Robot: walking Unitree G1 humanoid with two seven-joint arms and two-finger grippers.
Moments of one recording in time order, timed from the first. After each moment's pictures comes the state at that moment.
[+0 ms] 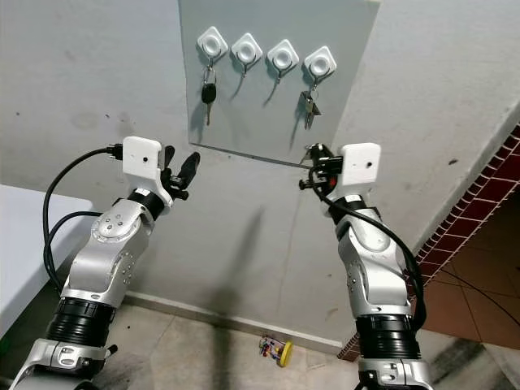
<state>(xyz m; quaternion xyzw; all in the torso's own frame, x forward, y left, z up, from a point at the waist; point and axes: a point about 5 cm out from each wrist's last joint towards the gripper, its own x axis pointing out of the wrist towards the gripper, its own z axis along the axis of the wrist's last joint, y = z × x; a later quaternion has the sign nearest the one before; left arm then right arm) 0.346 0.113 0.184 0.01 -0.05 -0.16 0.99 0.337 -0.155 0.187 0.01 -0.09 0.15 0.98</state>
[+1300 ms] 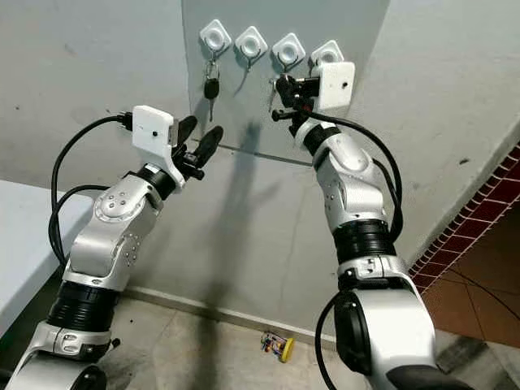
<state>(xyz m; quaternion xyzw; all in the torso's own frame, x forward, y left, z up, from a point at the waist) 0.344 0.094 0.225 0.01 -0.11 -0.23 0.97 0.400 -0.120 0.261 0.06 -0.15 0.22 0.96</state>
